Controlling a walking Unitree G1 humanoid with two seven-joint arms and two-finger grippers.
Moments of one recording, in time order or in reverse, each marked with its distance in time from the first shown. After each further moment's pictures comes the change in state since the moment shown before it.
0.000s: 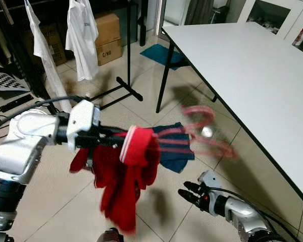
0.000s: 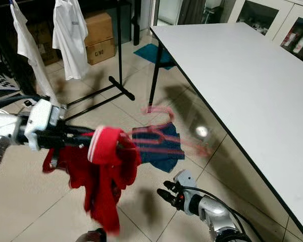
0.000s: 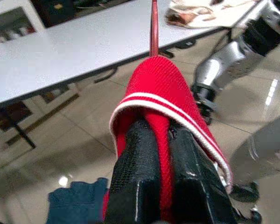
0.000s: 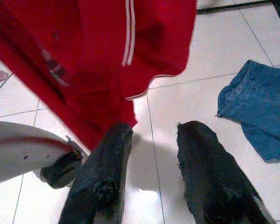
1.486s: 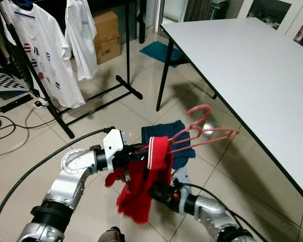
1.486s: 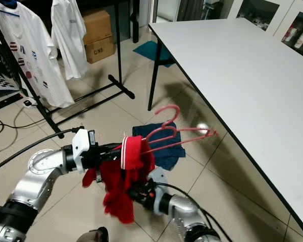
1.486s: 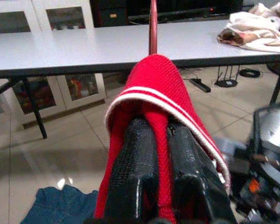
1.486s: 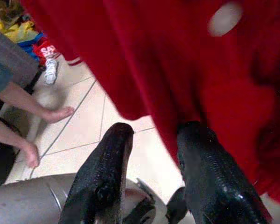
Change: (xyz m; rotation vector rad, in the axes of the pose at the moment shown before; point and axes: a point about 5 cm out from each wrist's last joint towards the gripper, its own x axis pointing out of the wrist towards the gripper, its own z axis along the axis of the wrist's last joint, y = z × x) left arm 0.072 -0.022 -0.074 -0.187 -0.173 0.285; right arm 0.056 0.057 0.018 0.187 -0.084 0.201
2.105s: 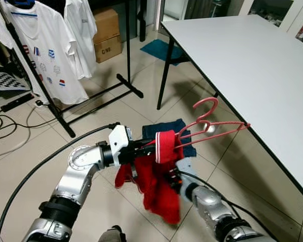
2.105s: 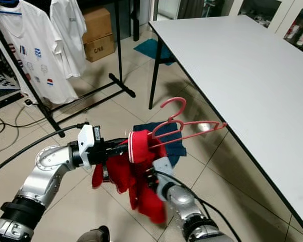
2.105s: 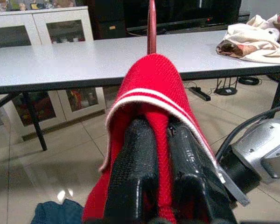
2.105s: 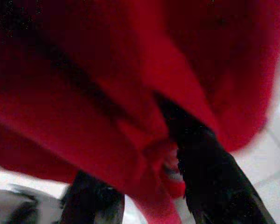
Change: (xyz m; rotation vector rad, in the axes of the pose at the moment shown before) left arm 0.011 -0.001 0.009 0.028 -0.052 -0.009; right arm -0.004 -0.033 0.015 -0.168 0.079 -0.559
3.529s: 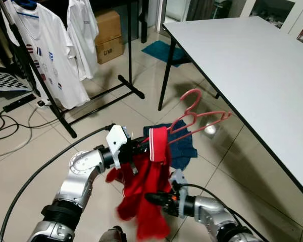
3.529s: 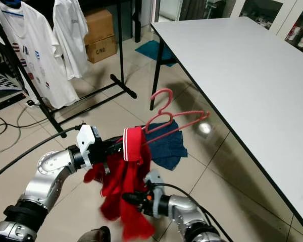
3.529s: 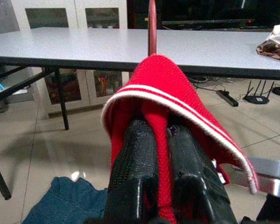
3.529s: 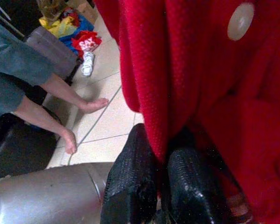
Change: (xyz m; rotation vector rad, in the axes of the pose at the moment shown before) left arm -0.003 0.002 -0.021 -0.094 0.030 0.171; right arm -0.019 0.034 -0.010 0.199 -0.032 0.736
